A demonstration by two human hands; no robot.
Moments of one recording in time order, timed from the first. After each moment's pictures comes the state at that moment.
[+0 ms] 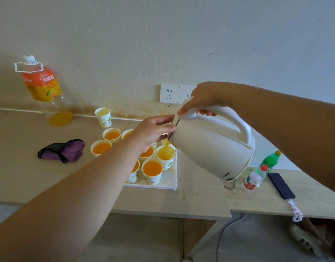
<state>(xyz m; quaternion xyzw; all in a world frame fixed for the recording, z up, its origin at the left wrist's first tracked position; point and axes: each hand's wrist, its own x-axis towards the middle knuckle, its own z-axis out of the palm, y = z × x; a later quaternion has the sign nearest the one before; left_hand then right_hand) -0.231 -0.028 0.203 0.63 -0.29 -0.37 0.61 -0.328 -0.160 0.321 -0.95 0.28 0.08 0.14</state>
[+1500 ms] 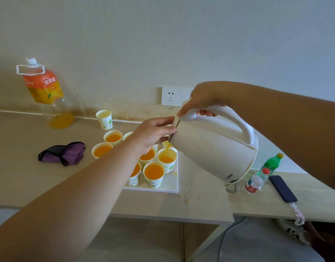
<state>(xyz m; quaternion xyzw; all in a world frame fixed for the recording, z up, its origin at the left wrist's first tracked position) -0.220 -0.029 0.199 0.62 -0.29 -0.39 0.62 -0.319 -0.152 0.329 -0.95 0.28 0.10 0.11</state>
